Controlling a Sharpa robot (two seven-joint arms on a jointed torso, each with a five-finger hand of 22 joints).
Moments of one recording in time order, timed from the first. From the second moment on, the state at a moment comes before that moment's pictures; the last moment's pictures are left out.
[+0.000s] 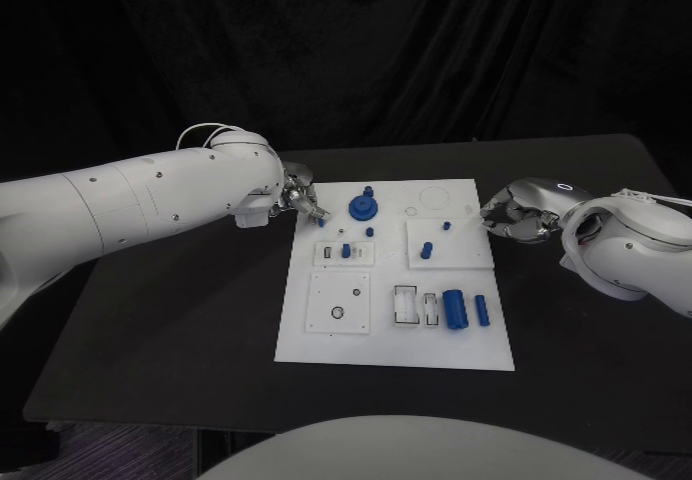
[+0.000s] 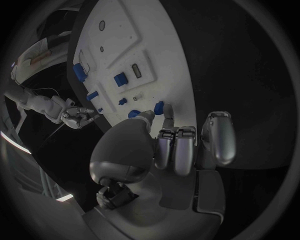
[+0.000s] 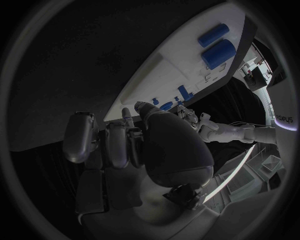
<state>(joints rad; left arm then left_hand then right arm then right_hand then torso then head) 1.40 -0.55 -0.21 1.13 -1.11 0.24 -0.37 1.20 0.07 0.11 0.27 0.35 0.95 0.06 0.18 1.22 1.47 -0.01 1.57 1.31 1.46 -0.06 1.56 1.31 0.07 1.43 0.06 1.28 1.31 1.34 -1.02 -0.25 1.58 -1.48 -0.30 -0.24 1.33 -0.01 0.26 0.19 0.37 0.84 0.13 0.09 0.15 1.47 0.02 1.56 1.31 1.47 -0.06 1.40 1.31 0.05 1.46 0.05 1.22 1.31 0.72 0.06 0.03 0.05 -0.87</state>
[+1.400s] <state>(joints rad) 1.40 -0.57 -0.21 1.14 -1.08 0.22 -0.37 1.21 -0.09 0.54 0.13 0.36 0.98 0.06 0.17 1.24 1.47 -0.01 1.57 1.31 1.46 -0.06 1.56 1.31 0.07 1.42 0.06 1.28 1.31 1.34 -1.02 -0.25 1.59 -1.48 -0.29 -0.24 1.33 -0.01 0.27 0.19 0.37 0.84 0.12 0.09 0.14 1.47 0.02 1.56 1.31 1.47 -0.06 1.40 1.31 0.07 1.46 0.05 1.21 1.31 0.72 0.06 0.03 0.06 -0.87</state>
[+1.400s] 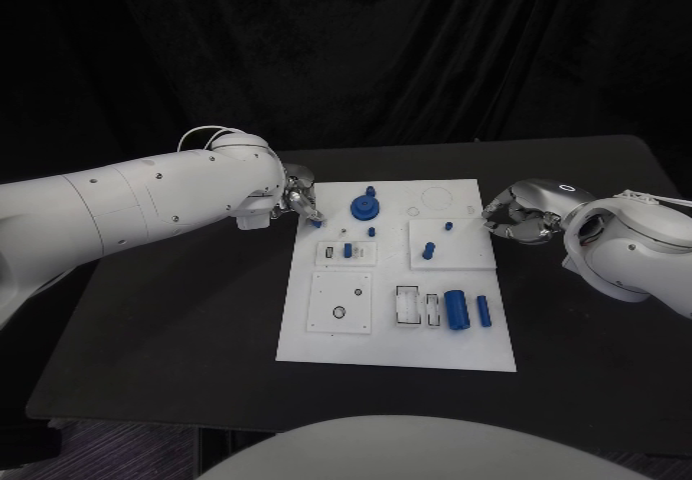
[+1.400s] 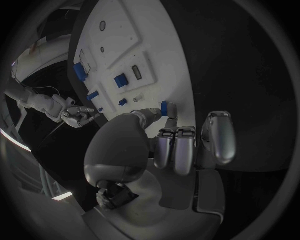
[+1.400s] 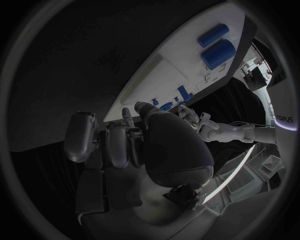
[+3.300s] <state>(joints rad) 1.34 -0.76 -0.21 1.46 -0.95 -0.01 -0.42 1.16 -0.09 0.58 0.11 0.31 0.99 0.06 0.19 1.25 1.47 -0.01 1.57 1.31 1.46 -0.06 1.56 1.31 0.07 1.42 0.06 1.28 1.31 1.34 -1.04 -0.25 1.59 -1.47 -0.36 -0.21 1.33 -0.01 0.27 0.19 0.38 0.85 0.13 0.09 0.14 1.47 0.02 1.55 1.31 1.46 -0.05 1.39 1.31 0.07 1.45 0.06 1.20 1.31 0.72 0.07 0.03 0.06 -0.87</state>
